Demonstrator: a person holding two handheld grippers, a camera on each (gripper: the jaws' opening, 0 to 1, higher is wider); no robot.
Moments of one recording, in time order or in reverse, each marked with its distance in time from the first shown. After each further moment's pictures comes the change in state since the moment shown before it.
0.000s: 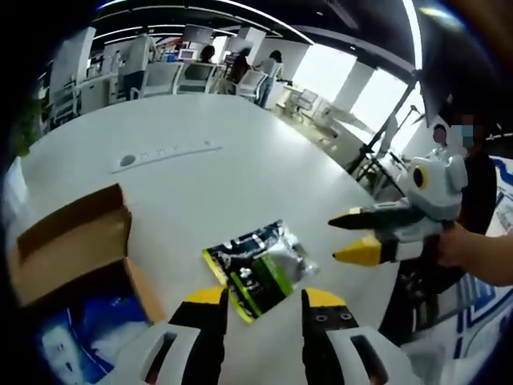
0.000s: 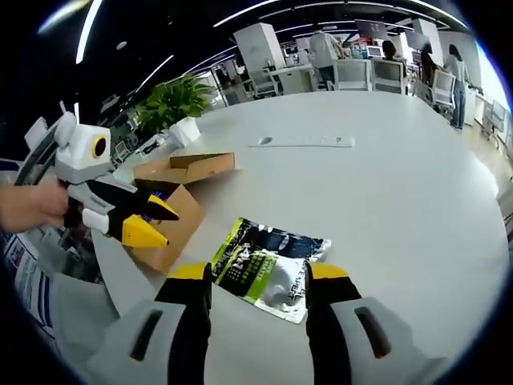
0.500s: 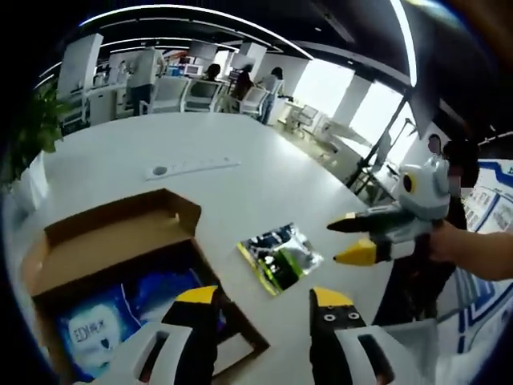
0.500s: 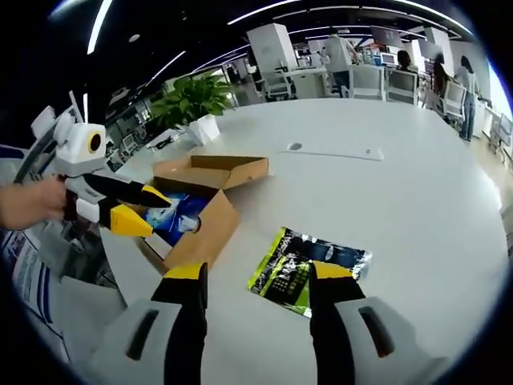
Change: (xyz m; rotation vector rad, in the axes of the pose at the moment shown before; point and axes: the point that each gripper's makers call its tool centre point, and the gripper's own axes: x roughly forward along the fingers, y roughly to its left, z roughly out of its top) left arm -0.092 0.040 -0.017 -0.008 -0.097 0.023; right arm 0.012 0.073 0.018 -0.059 0.000 0.036
